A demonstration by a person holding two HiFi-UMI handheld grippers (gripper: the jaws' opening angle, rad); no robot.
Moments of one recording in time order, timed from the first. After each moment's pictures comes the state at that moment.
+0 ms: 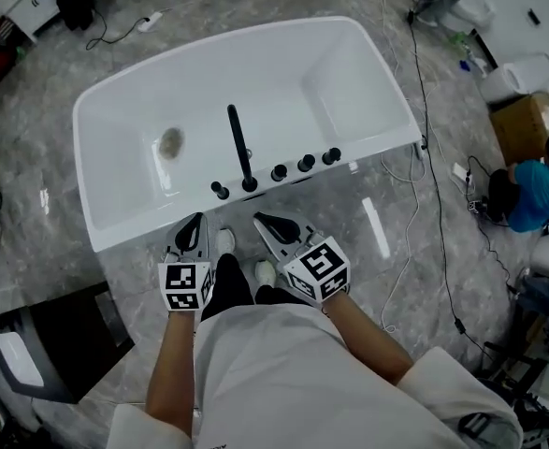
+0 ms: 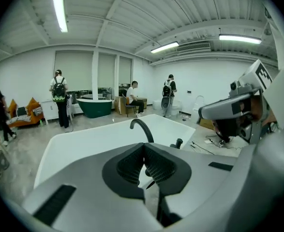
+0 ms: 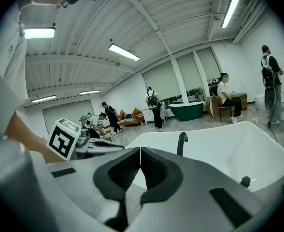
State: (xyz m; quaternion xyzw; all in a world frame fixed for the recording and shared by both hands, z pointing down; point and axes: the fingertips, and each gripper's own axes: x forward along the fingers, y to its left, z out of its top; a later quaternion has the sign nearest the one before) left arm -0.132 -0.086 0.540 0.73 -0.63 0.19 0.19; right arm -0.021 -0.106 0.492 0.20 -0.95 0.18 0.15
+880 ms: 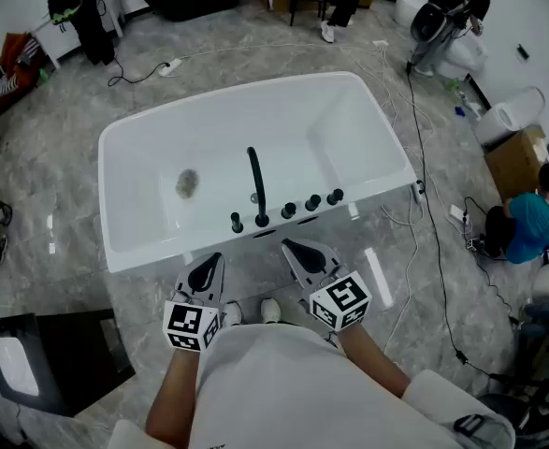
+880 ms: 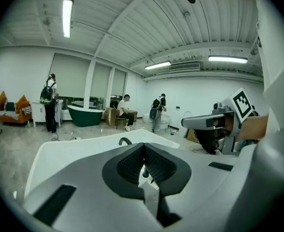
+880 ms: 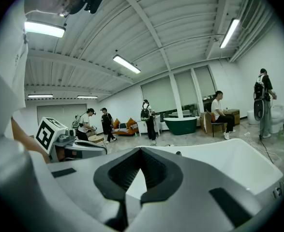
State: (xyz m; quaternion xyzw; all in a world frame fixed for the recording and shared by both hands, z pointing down) left arm -0.127 -0.028 0.446 0.78 -0.59 0.10 0.16; right arm -0.009 -0.081 0.420 0.26 -0.95 0.13 0.10
